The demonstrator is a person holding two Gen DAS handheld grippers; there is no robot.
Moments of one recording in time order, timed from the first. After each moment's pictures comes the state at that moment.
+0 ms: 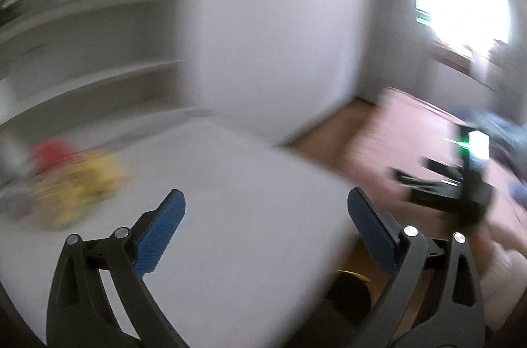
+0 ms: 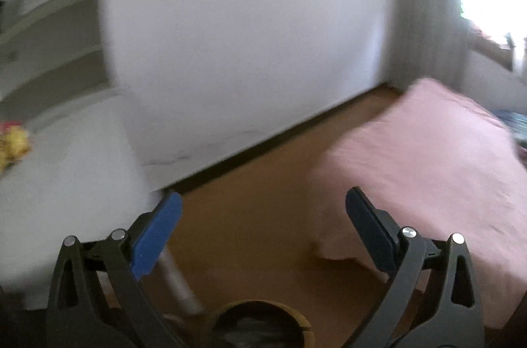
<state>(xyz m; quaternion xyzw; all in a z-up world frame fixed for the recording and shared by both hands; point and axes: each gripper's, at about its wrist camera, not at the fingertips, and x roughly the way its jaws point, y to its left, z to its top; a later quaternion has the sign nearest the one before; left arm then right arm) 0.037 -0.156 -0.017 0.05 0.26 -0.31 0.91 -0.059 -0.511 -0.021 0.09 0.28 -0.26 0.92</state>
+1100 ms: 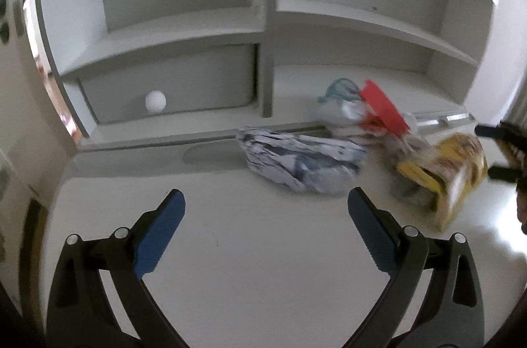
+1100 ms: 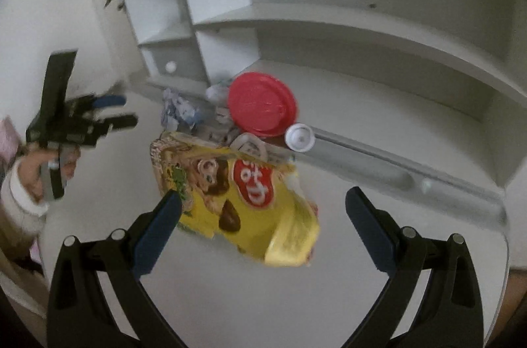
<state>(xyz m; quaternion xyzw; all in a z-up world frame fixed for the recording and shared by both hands) 0.235 0.110 -0.074 -0.02 0.37 -0.02 0.93 0.274 -0.234 0.013 -0.09 0.37 0.34 0.86</state>
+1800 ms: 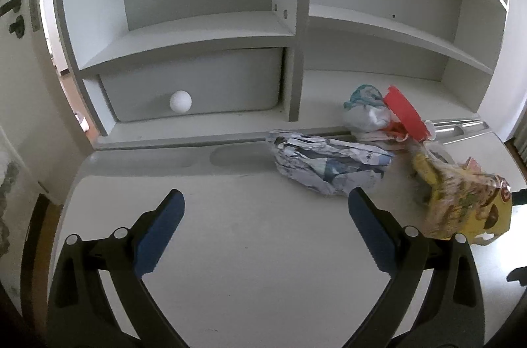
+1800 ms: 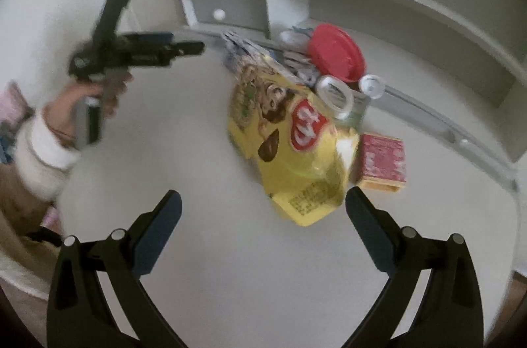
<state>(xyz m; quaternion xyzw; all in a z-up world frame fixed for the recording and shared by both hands) 0.206 0.130 -0.066 -0.01 0.35 0.00 0.94 0.186 -0.192 0.000 -0.14 0.42 0.33 0.83</state>
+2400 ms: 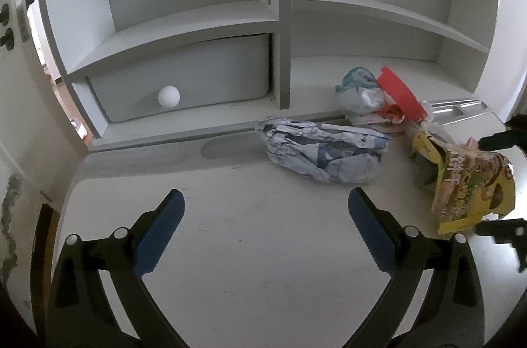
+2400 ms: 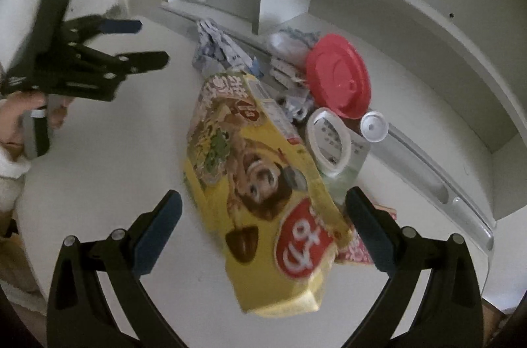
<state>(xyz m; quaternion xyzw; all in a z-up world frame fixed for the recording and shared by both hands) 0.206 0.123 -0.069 0.02 0.37 -0.01 0.93 0.246 -0.141 -0.010 -0.23 0.45 0.31 0.81</state>
